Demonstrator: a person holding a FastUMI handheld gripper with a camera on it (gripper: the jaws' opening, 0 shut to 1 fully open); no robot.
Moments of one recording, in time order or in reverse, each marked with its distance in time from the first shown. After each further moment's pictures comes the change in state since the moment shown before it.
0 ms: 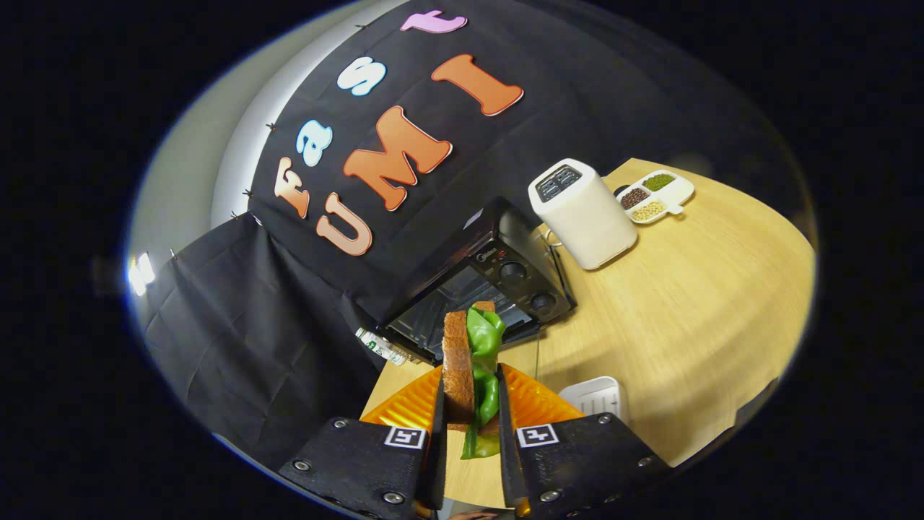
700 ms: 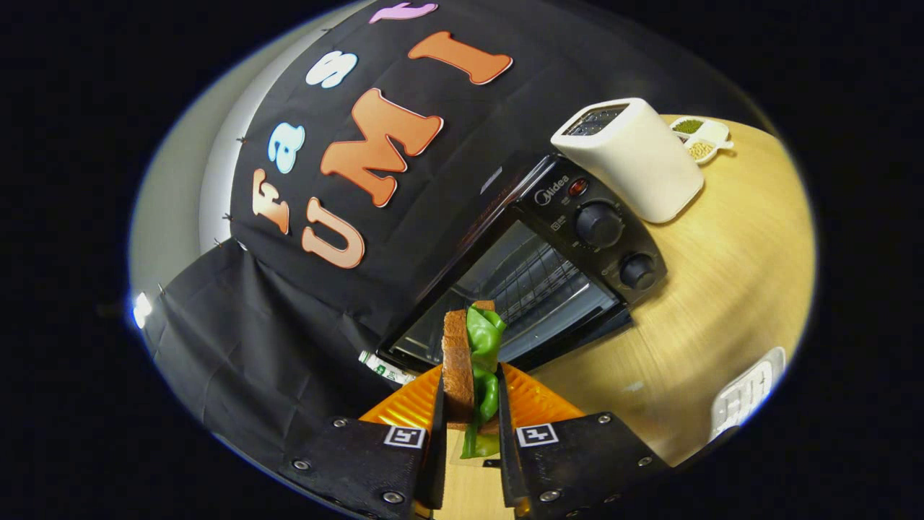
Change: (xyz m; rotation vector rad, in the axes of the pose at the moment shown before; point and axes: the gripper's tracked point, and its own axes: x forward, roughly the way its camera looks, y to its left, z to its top) arm 0.139 0.049 -0.029 0.168 -0.053 0.022
